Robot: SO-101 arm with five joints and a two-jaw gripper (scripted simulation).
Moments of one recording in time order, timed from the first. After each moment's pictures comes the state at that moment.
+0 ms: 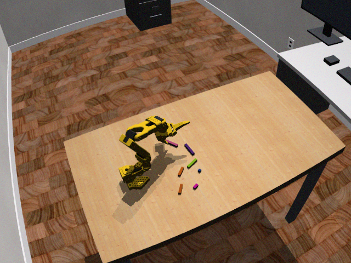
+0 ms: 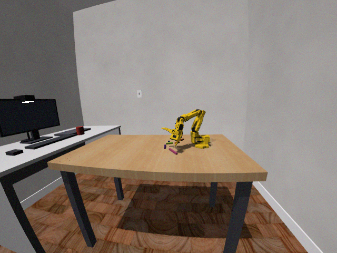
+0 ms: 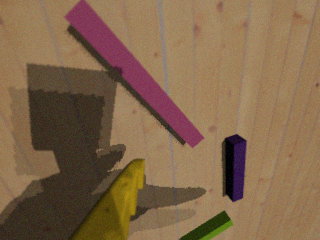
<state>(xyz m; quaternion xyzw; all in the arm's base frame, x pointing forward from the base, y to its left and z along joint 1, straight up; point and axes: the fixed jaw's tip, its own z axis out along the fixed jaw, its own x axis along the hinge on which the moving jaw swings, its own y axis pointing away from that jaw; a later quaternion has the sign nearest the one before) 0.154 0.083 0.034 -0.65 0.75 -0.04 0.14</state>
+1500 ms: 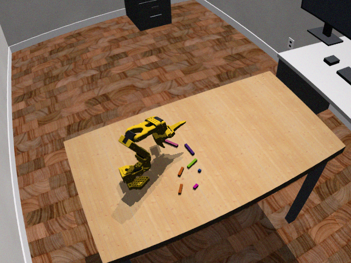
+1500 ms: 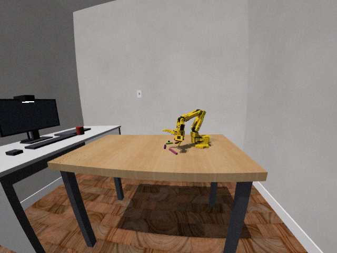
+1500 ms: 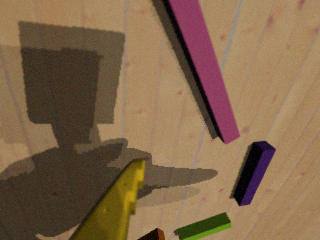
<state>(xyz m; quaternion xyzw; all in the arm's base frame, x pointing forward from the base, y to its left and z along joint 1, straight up) 0.135 0.072 0.030 -0.73 0.68 -0.03 0.09</state>
